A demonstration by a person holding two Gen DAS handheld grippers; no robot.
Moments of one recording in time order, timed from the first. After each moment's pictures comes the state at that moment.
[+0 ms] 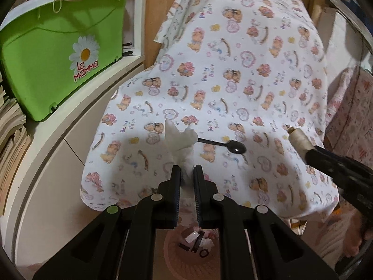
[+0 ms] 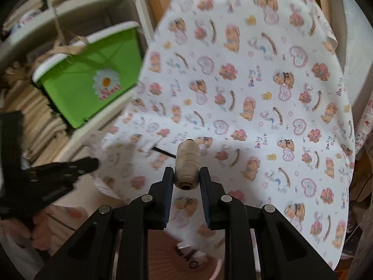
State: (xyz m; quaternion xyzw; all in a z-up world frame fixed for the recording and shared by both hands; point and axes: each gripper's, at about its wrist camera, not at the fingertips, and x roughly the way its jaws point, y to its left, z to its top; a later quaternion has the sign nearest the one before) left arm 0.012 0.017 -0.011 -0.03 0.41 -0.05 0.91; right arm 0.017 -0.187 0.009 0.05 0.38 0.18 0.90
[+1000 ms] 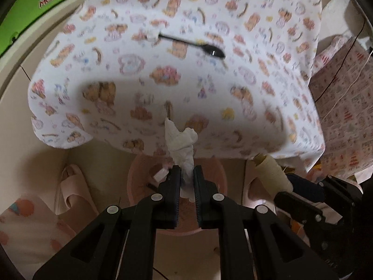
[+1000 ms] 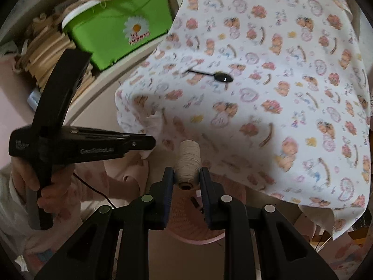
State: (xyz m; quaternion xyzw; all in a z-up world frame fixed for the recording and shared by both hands) left arm -0.014 -0.005 -0.093 -0.08 0.58 -0.13 0.80; right arm -0.068 -0.161 -0.050 0.01 0.48 0.24 0.84
